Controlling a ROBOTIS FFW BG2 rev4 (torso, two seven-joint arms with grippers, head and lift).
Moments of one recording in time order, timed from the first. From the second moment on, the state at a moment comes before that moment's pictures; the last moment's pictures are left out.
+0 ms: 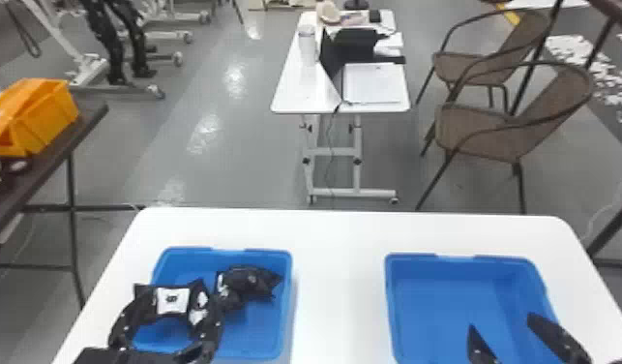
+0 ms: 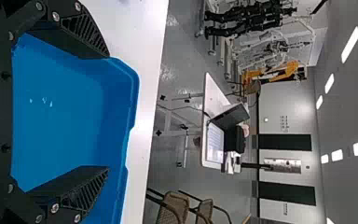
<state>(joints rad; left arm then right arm) 0.74 0.00 0.13 -2.06 -0.04 -0.07 -0.07 0.63 0.00 -0.13 -1.96 0.02 0.07 0.40</state>
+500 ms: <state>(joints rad) 0.74 0.00 0.13 -2.06 -0.04 -0.07 -0.07 0.63 0.00 -0.13 -1.96 0.02 0.07 0.40</state>
